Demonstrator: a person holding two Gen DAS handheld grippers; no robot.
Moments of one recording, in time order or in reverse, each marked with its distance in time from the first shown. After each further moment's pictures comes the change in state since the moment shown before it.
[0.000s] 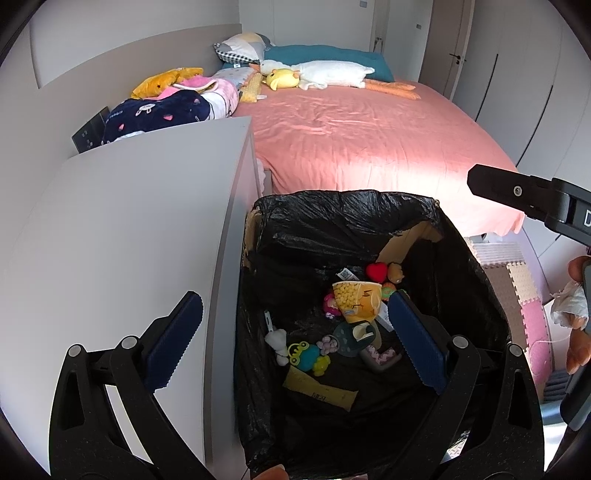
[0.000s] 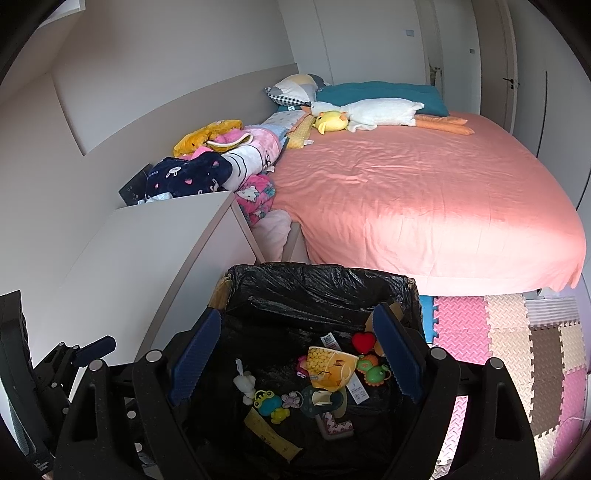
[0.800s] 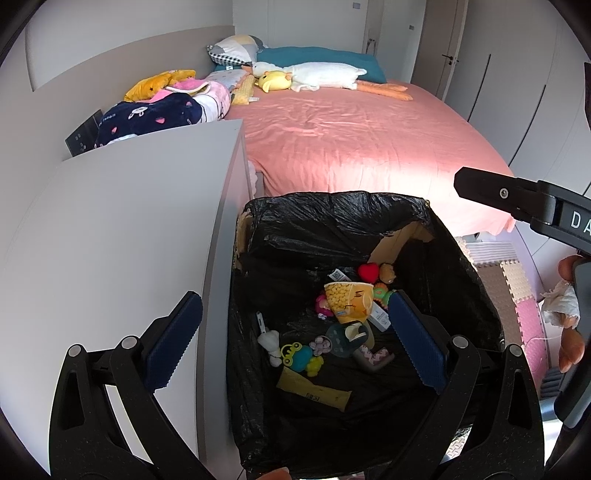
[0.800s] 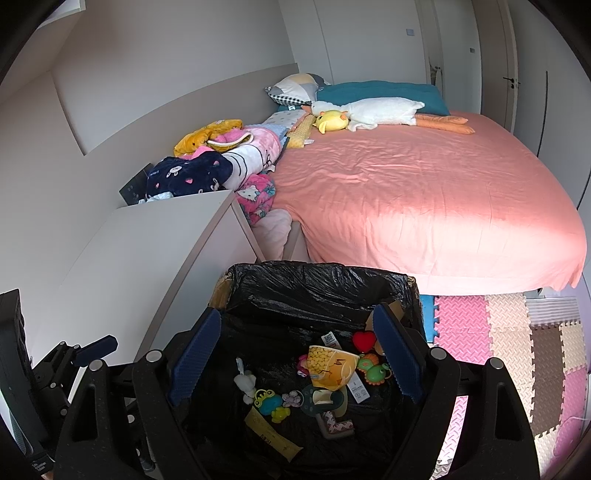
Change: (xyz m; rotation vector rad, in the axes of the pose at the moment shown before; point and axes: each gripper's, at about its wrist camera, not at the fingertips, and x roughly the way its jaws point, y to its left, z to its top) left arm -0.003 -0.002 0.001 0.008 -0.005 -0.031; right arm 0.001 0.002 -0.001 -0.002 0.003 0.003
